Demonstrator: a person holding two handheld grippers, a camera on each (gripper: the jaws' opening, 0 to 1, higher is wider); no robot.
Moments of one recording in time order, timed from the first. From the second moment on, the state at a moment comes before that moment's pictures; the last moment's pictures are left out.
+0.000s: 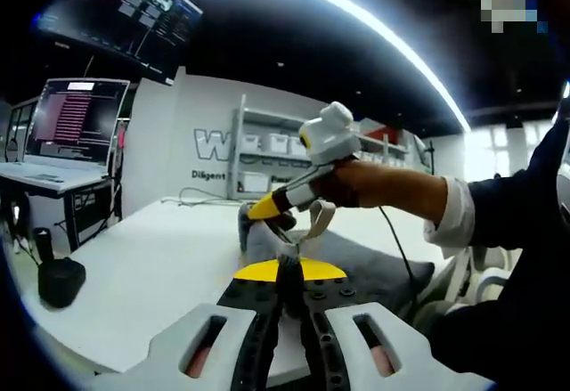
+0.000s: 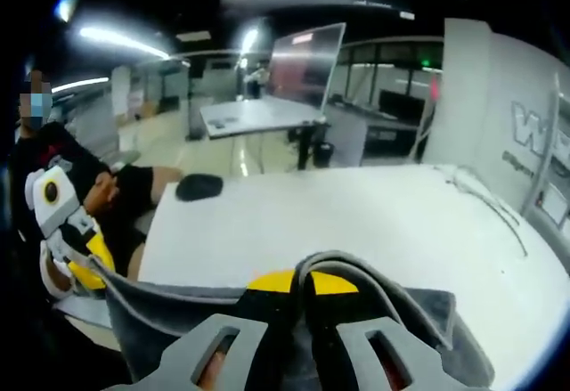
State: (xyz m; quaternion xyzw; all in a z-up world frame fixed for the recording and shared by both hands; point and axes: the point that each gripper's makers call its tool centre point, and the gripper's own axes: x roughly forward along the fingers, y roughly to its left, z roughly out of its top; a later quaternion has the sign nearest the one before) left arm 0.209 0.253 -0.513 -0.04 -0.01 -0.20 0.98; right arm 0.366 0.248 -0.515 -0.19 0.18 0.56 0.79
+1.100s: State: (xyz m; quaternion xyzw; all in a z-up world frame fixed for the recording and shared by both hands) left arm 0.202 0.277 -0.553 -0.08 0.02 -0.19 0.98; right arm 0.358 0.296 -0.548 -0.26 0.18 0.57 0.76
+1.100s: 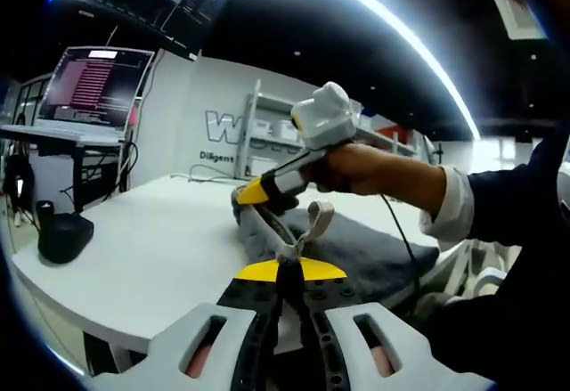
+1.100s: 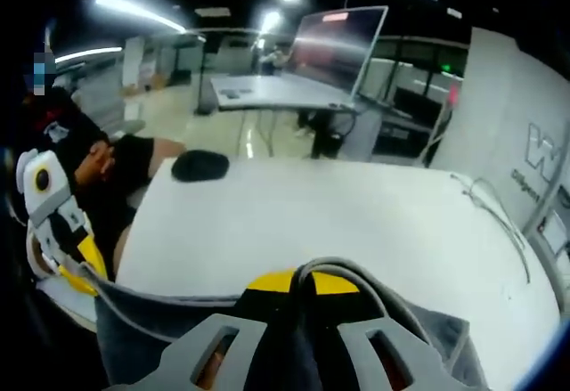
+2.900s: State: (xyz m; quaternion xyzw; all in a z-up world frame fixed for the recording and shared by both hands) left arm 0.198 0.297 -0.578 0.02 0.04 -0.14 0.99; right arm 0.356 0.328 -0.598 -0.17 0.26 0.58 0.75
